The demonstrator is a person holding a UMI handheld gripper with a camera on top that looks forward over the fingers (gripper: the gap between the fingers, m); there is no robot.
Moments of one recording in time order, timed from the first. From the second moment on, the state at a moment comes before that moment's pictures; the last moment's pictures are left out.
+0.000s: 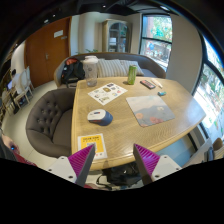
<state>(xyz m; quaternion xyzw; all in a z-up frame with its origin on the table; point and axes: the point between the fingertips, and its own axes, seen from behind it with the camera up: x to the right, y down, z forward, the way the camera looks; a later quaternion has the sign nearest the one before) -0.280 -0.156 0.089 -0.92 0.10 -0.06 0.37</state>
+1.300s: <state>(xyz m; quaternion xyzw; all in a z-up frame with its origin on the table) -0.285 0.090 -0.012 -0.89 -0.08 0.05 0.44</state>
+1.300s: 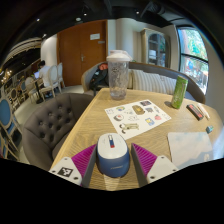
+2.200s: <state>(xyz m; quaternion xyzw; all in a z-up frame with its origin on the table) -0.025 0.099 0.107 -0.86 0.05 0.00 0.51</state>
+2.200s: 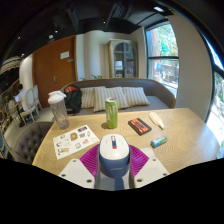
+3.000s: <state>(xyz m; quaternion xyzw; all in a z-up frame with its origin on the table) 0.004 0.010 0.028 -0.93 0.05 -0.06 0.37</state>
